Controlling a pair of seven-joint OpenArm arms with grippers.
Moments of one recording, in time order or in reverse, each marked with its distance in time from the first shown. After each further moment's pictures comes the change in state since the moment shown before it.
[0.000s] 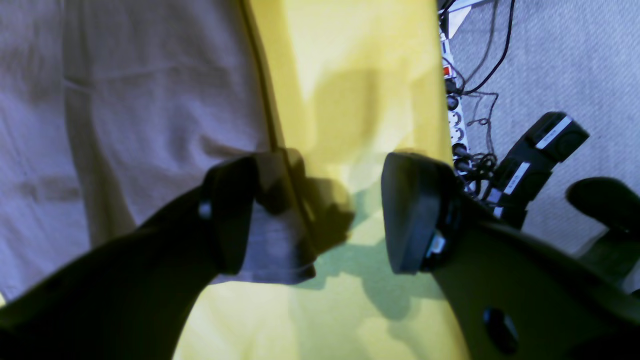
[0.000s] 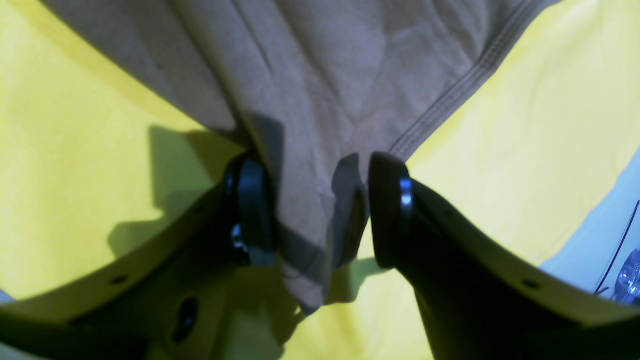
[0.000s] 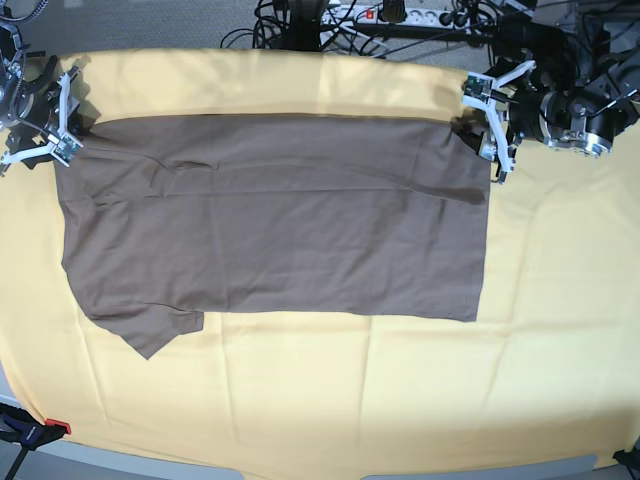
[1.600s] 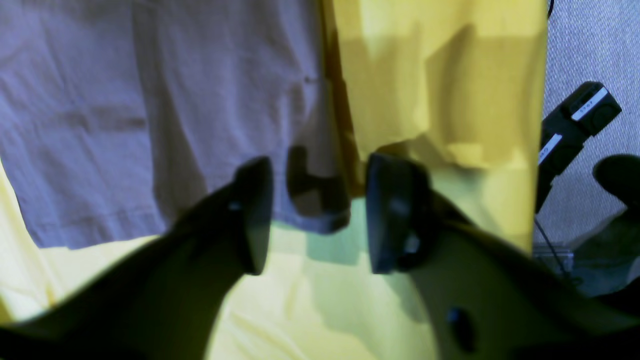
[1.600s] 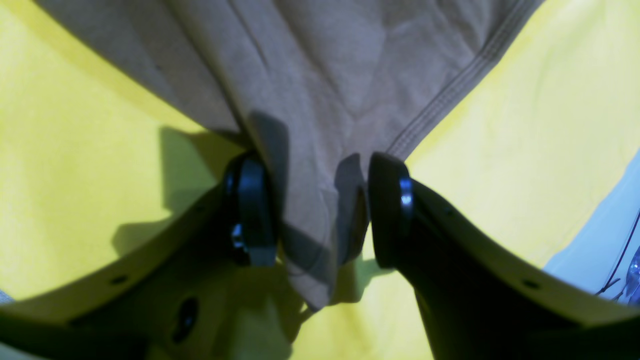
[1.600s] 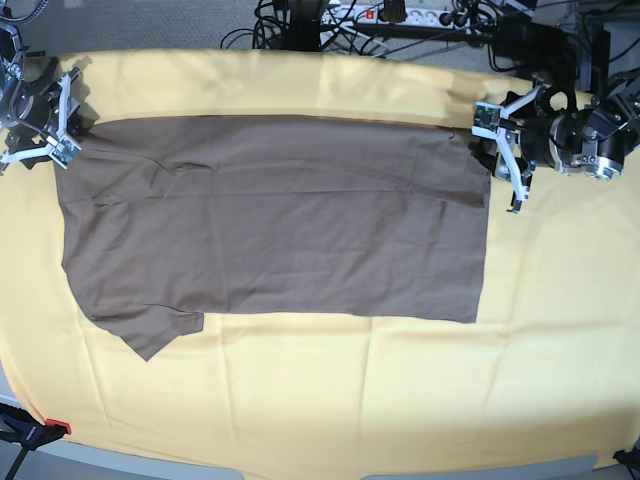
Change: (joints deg) left arm -7.0 -0.7 0.5 -0.1 -6.3 -1.4 6.9; right arm 0.2 0.0 0.0 0.0 2.5 -1.3 -1.9
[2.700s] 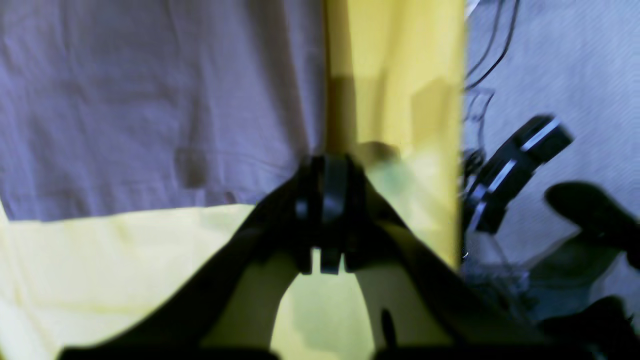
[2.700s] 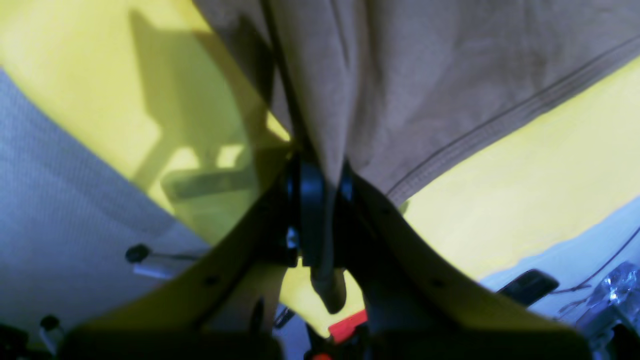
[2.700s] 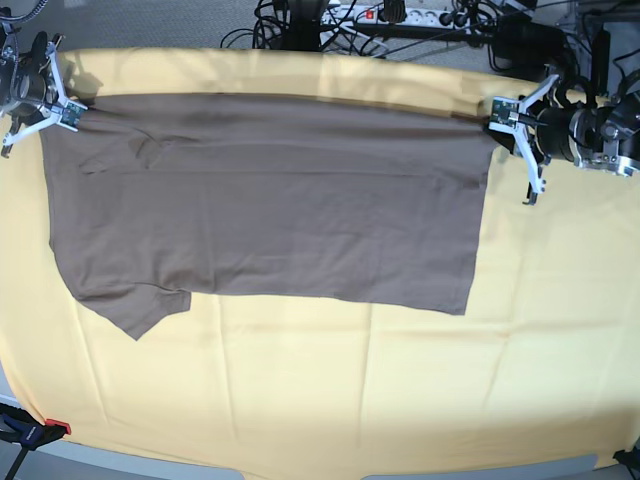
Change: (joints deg) left arm 1.0 -6.9 0.0 2.6 -8.0 0.2 -4.0; right arm -7.1 6.9 -0.3 5.9 -0.8 3.7 -7.9
